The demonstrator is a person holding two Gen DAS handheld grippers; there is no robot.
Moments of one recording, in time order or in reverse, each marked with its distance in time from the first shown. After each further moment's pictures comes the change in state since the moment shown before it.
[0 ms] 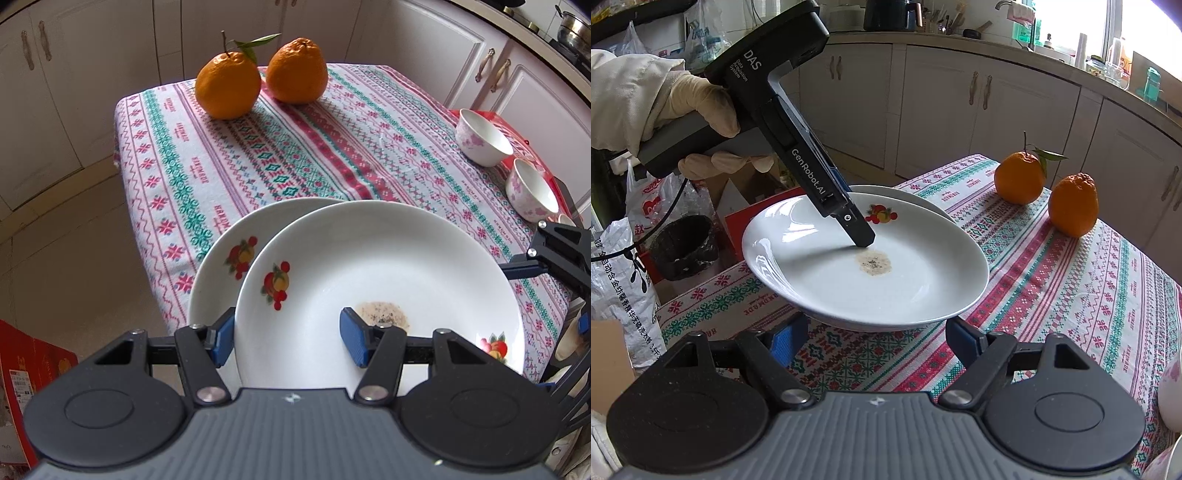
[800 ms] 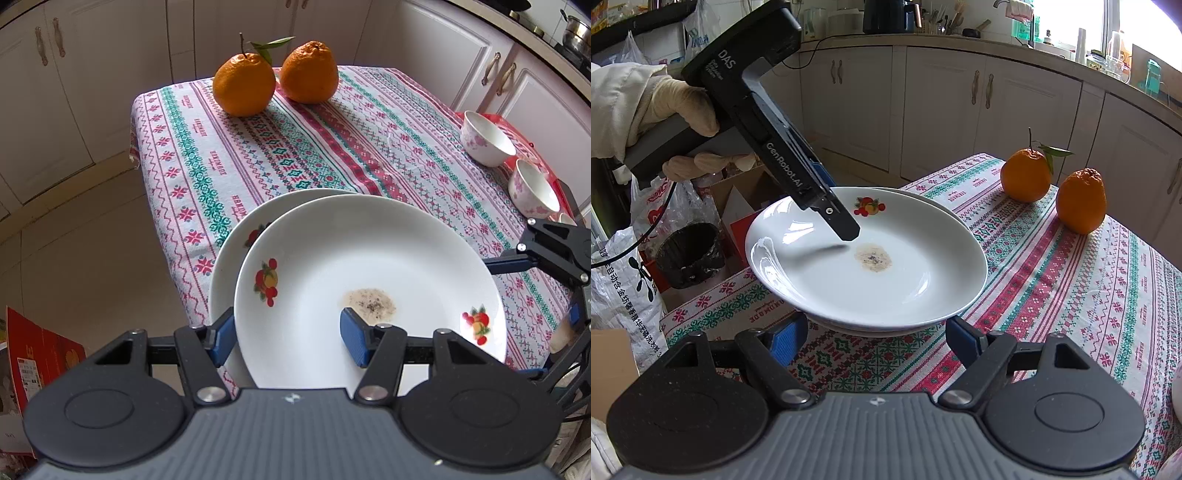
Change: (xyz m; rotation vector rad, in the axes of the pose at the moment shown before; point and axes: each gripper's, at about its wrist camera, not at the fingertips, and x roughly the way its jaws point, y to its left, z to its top) left arm -0.016 0.005 -0.011 -0.024 -0.007 0.019; right arm 0.006 -0.002 -0.001 0.029 -0.015 0.026
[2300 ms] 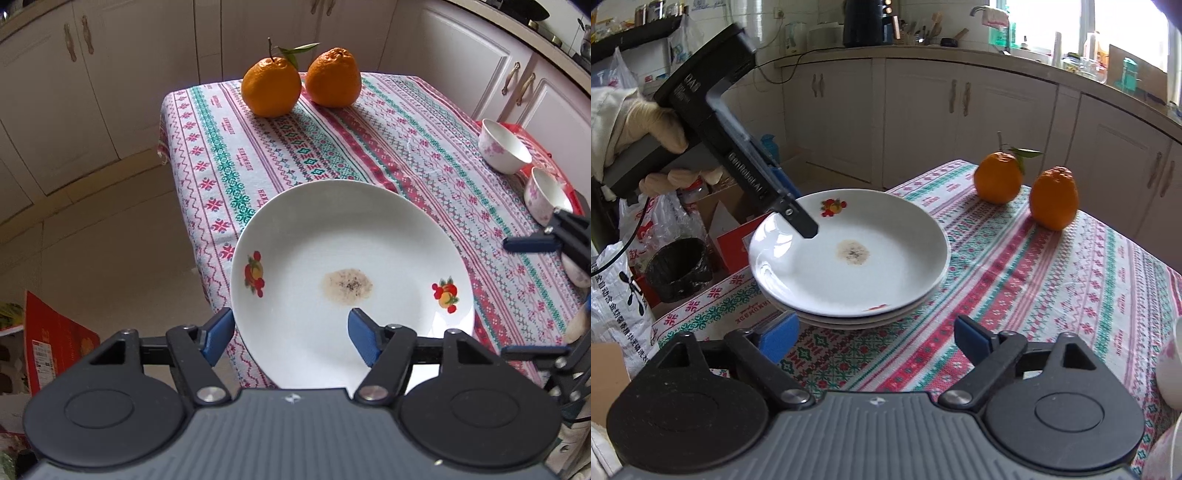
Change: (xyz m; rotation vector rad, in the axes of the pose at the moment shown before) left arm -0.011 -0.003 -0.015 -0.034 -0.026 0.087; right arm -0.023 -0.010 -0.009 0.047 -0.048 -0.055
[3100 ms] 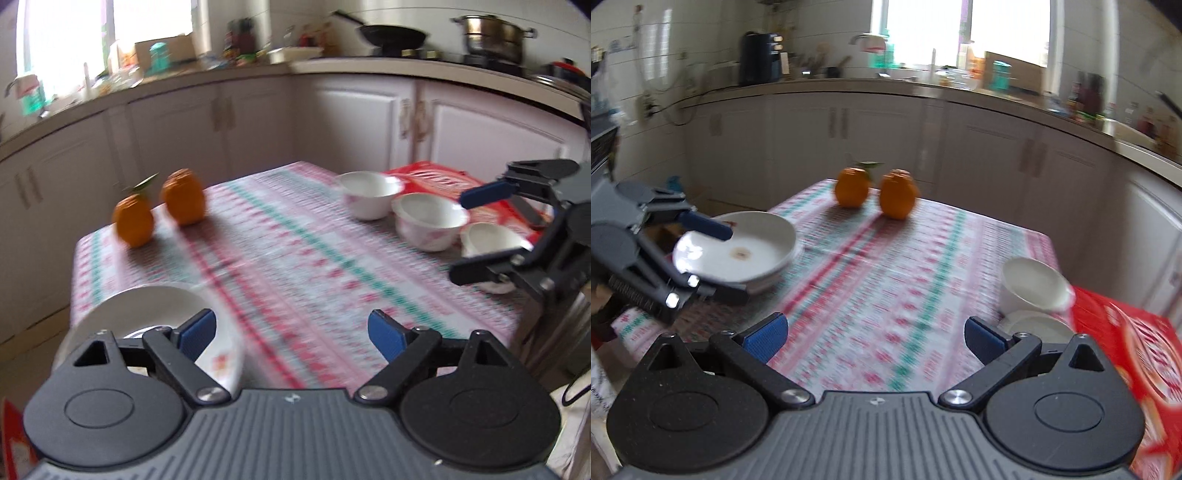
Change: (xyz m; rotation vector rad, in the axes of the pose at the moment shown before) left arm -0.028 -0.194 -0.044 0.260 -0.421 -0.040; right arm -0.133 -0.044 -0.057 0.170 -0.084 -0.329
